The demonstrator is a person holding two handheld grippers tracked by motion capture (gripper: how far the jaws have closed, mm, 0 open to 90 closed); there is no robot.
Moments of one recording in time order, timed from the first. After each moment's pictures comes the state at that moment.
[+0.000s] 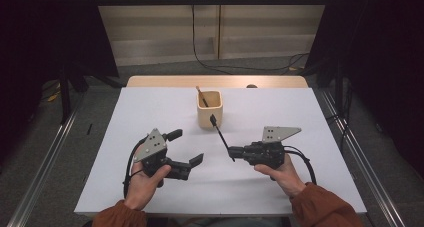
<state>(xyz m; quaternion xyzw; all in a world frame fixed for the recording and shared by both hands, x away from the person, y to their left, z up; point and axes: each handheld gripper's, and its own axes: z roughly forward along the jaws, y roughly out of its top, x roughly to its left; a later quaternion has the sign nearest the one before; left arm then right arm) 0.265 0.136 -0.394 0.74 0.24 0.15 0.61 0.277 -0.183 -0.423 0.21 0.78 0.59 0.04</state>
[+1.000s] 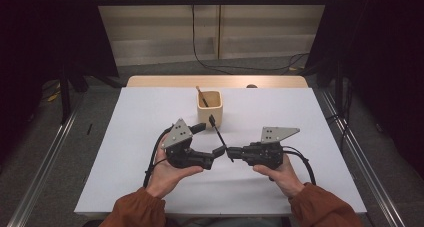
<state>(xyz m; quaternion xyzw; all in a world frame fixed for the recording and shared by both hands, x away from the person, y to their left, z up) 0.282 0.087 -0.386 0.74 0.23 0.12 0.62 0.277 -0.181 -0.424 0.21 0.78 0.59 0.04</state>
